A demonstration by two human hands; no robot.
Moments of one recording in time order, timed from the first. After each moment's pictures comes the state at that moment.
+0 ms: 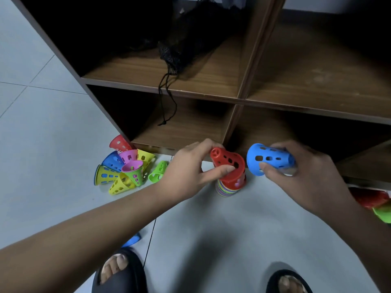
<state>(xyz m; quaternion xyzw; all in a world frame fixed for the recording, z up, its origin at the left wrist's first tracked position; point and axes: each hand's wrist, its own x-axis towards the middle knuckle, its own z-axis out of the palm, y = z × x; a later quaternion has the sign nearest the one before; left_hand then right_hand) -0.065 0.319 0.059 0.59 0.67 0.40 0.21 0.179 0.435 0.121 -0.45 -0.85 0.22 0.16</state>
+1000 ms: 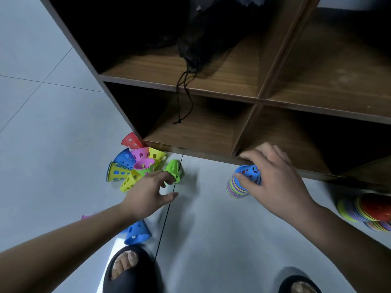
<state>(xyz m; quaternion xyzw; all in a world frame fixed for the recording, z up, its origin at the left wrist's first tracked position) -0.159 0.210 -0.038 0.54 0.78 0.20 0.23 0.124 0.416 0.069 -0.33 -0.92 0.16 0.10</state>
